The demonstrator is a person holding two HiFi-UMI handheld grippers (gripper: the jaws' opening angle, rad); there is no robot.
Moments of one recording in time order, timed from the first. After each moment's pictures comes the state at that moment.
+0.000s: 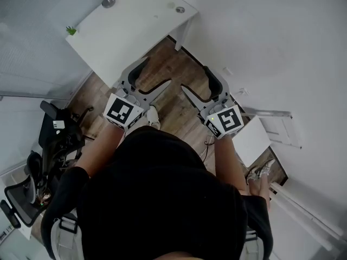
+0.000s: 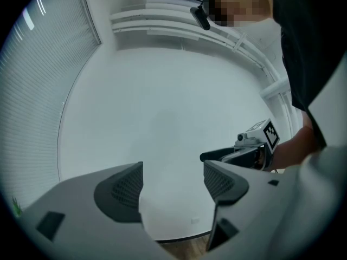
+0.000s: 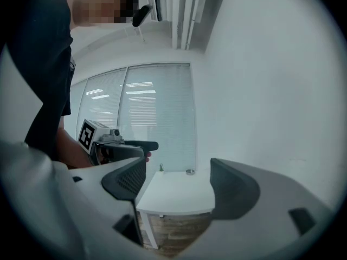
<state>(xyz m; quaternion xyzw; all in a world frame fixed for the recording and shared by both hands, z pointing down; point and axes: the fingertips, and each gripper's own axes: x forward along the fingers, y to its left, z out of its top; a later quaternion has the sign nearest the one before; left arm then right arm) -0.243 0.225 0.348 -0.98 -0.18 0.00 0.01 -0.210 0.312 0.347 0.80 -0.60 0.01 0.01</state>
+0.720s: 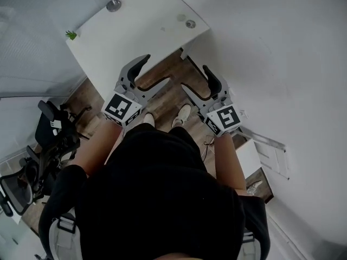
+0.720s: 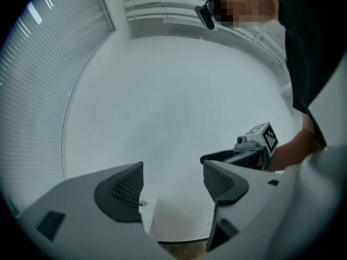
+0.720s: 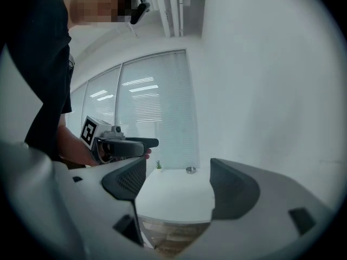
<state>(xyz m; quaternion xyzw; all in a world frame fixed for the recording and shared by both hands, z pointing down) -0.104 0.135 0.369 -0.99 -0.13 -0.02 -0.01 -0.061 0.221 0.376 0.76 -0.65 0.05 0.01</state>
